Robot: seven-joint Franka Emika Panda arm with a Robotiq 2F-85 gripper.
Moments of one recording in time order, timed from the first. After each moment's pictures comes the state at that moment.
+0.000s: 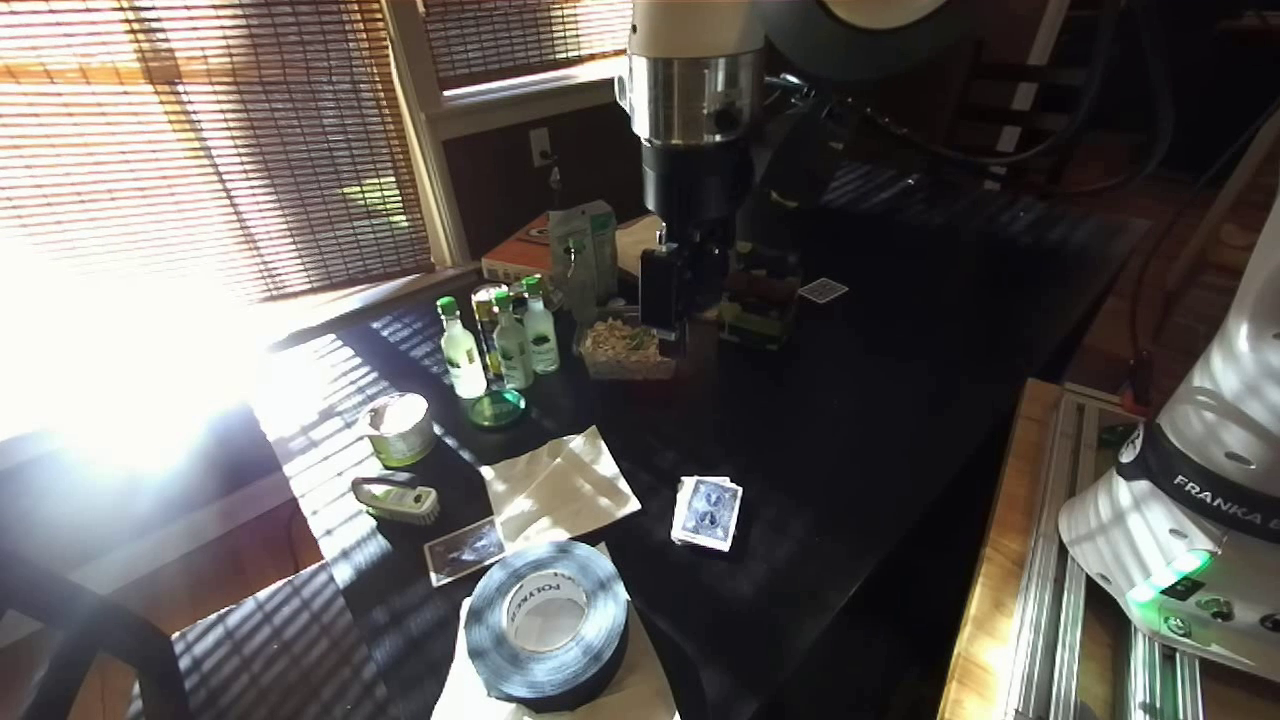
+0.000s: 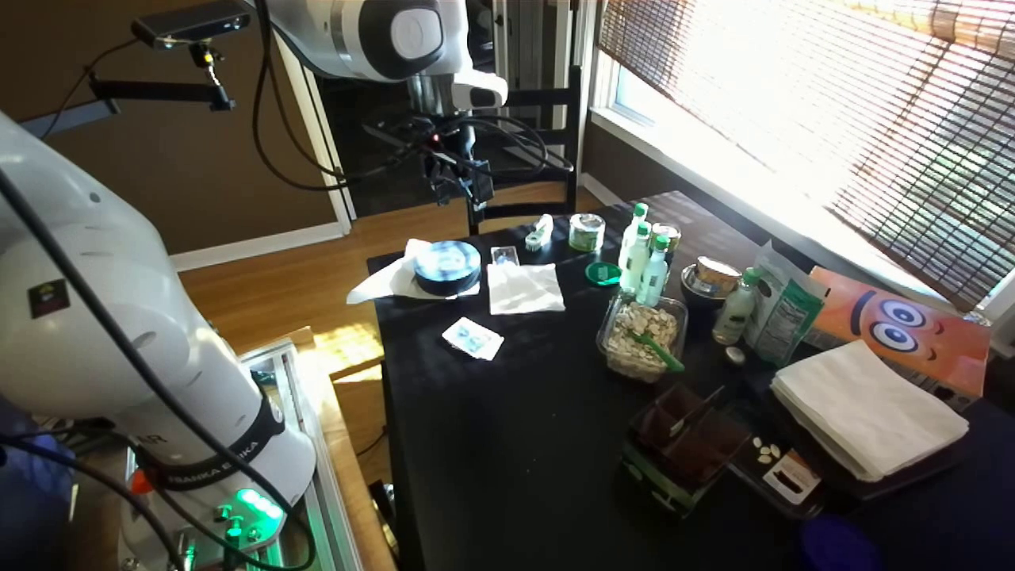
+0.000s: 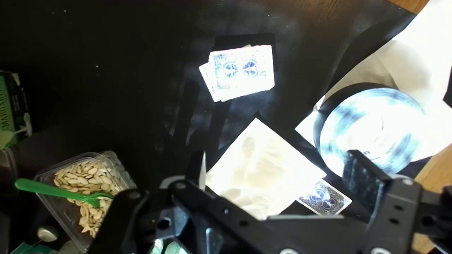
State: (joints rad) arm 0.16 -0.25 0.23 -2.55 -0.01 2.32 0.21
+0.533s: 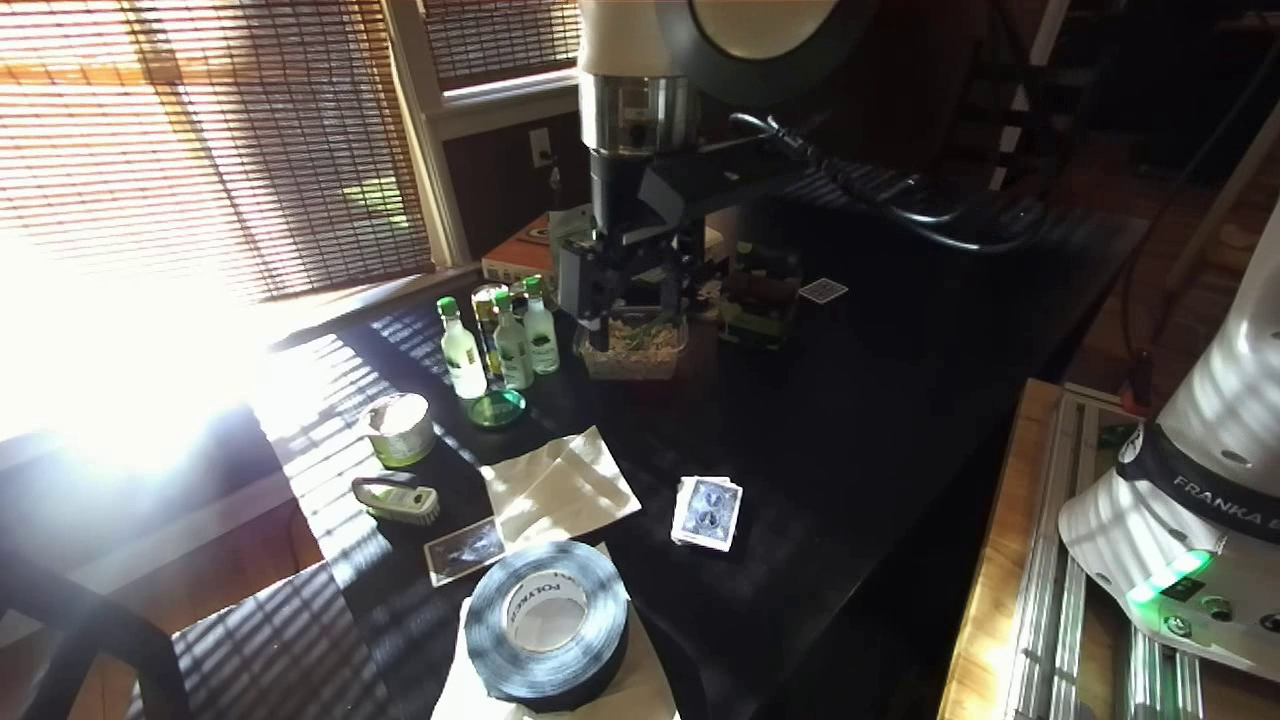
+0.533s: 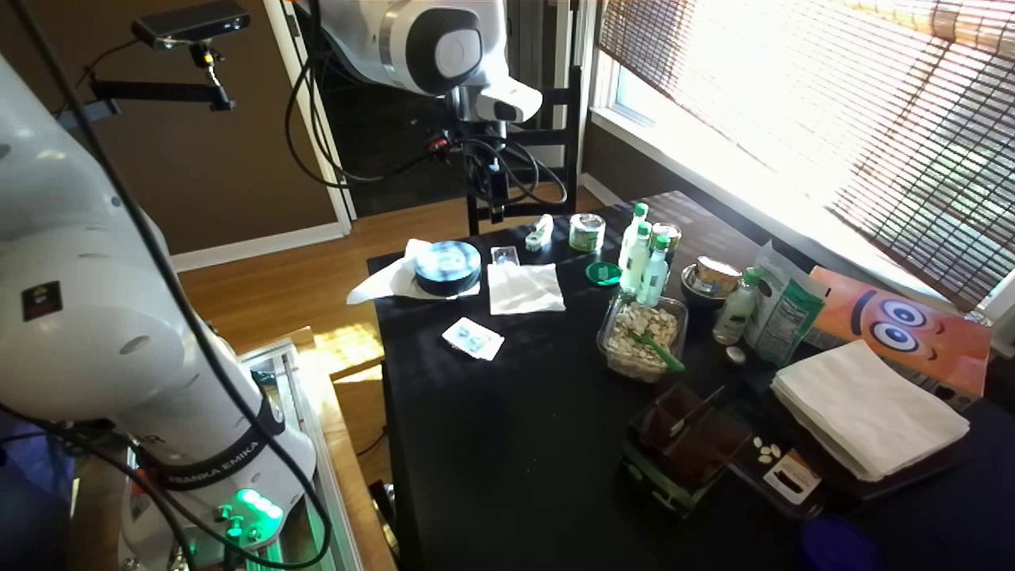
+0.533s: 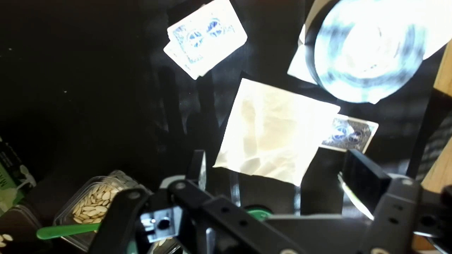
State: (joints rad) arm 0.12 -0.08 0.22 -2.43 0.02 2.42 0.53
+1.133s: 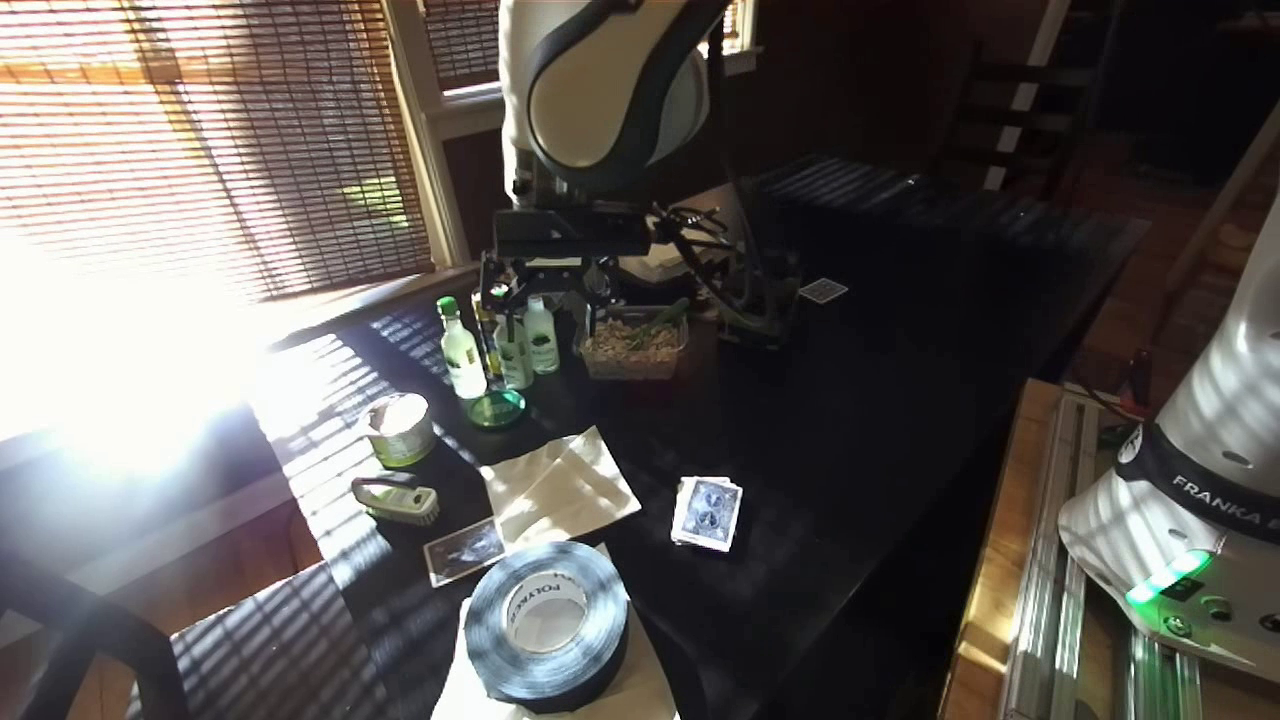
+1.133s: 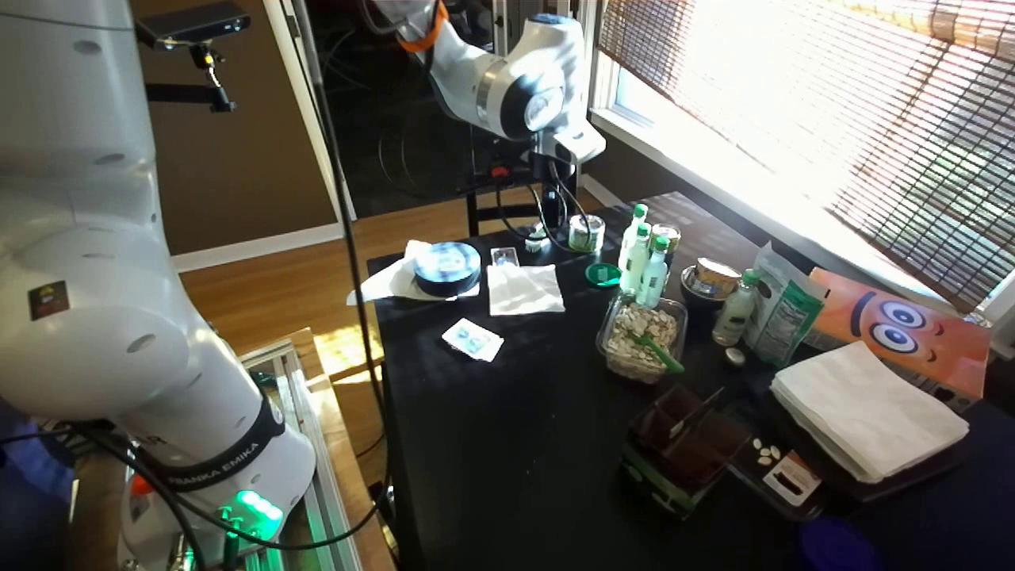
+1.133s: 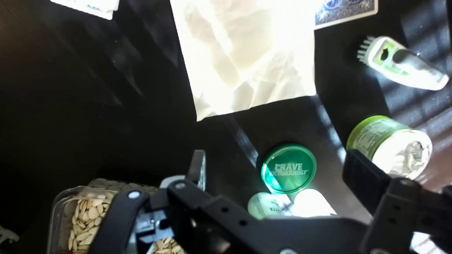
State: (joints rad) arm 0.15 0.33 0.09 -2.10 0.01 2.57 0.90
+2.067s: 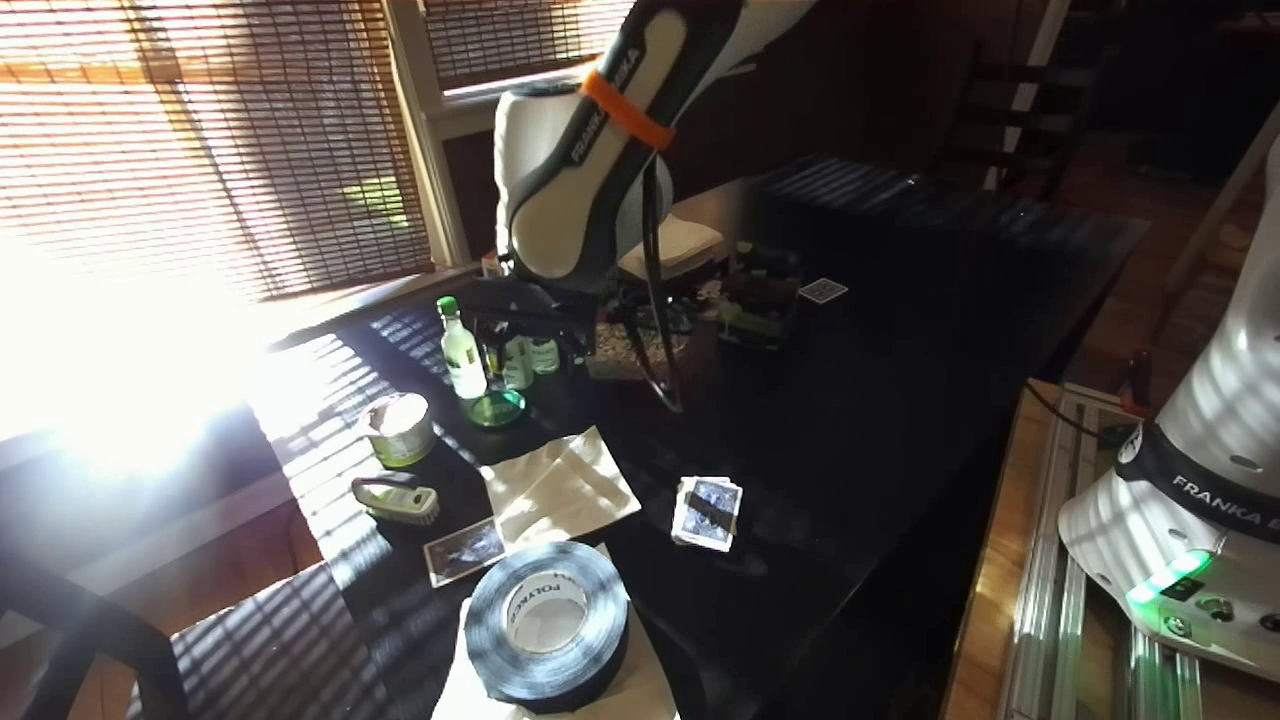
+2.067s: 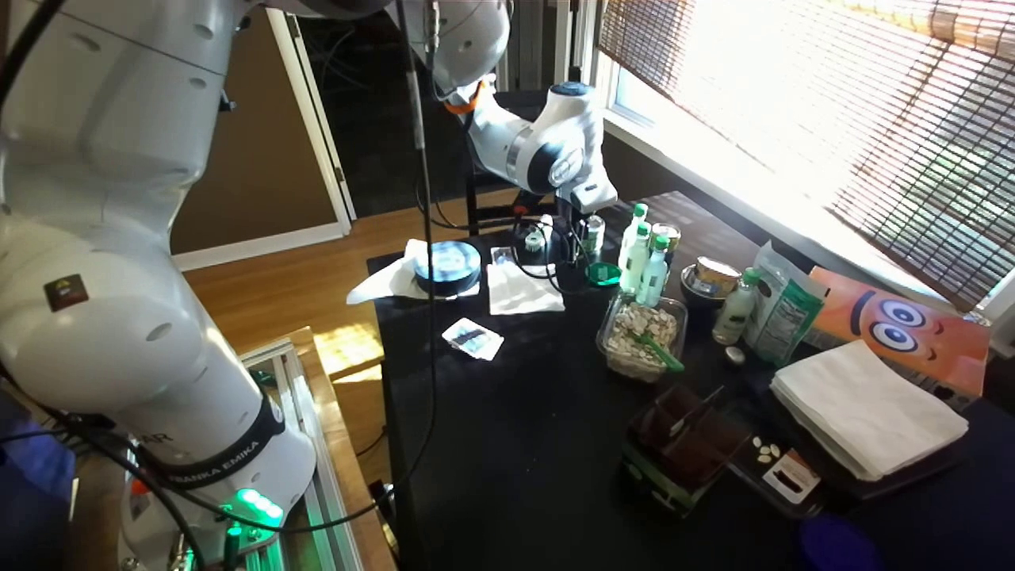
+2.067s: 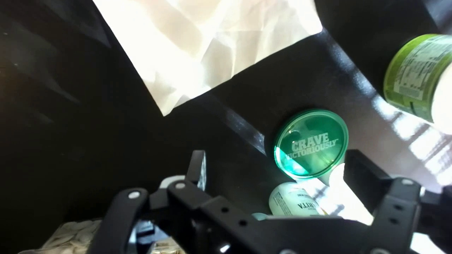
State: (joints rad) arm 0.24 0.61 -0.03 -1.94 0.04 2.74 1.13
